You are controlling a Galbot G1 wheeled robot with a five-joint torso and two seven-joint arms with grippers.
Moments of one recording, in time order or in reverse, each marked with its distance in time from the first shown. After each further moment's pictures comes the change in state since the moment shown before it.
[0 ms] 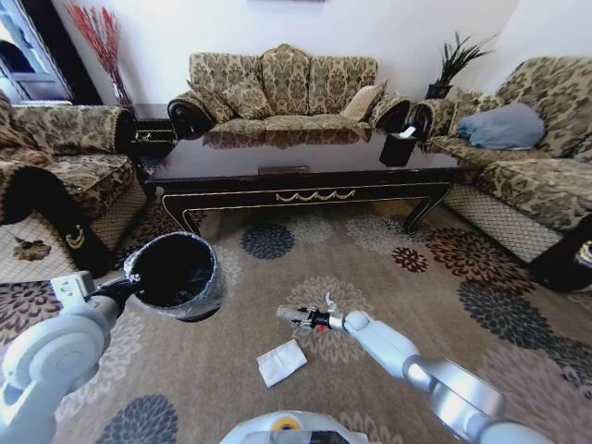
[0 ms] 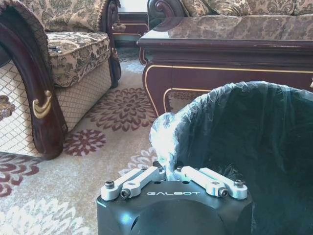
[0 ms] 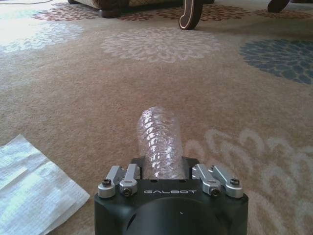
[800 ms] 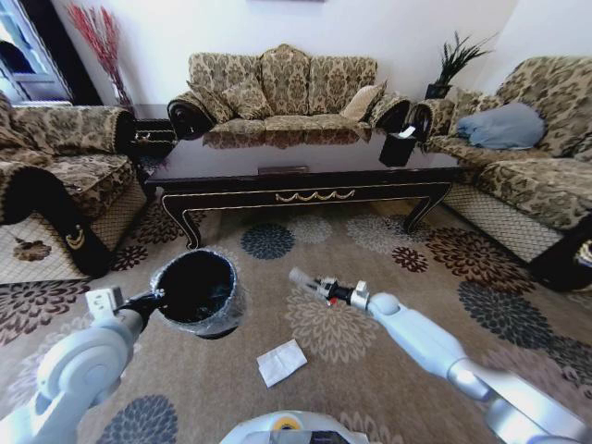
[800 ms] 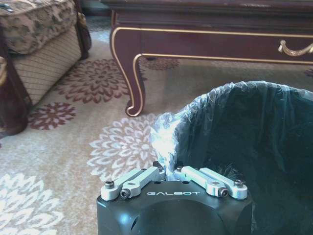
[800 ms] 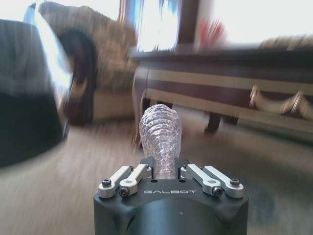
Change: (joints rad) left arm -0.012 -0.006 0.171 0.011 -0.001 -0.001 -0.002; right arm -0.032 -0.257 0.170 0.496 0.275 0.074 0.087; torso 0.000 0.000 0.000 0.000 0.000
